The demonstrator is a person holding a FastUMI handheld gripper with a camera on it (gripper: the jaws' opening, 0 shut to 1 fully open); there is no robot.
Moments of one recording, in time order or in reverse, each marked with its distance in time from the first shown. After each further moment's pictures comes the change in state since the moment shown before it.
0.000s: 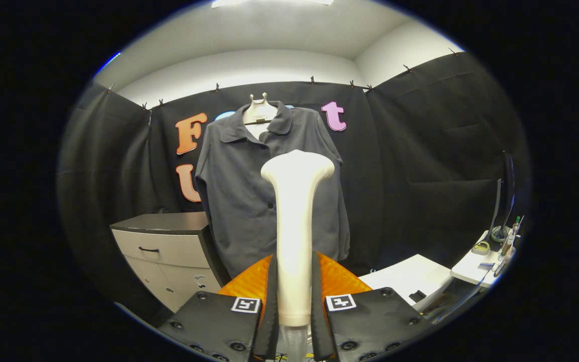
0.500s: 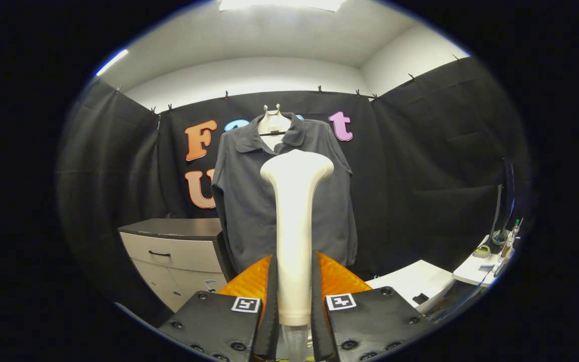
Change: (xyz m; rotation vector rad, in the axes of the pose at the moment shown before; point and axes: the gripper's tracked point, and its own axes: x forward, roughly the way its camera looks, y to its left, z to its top) arm -0.020 0.034 0.017 -0.028 -0.072 0.038
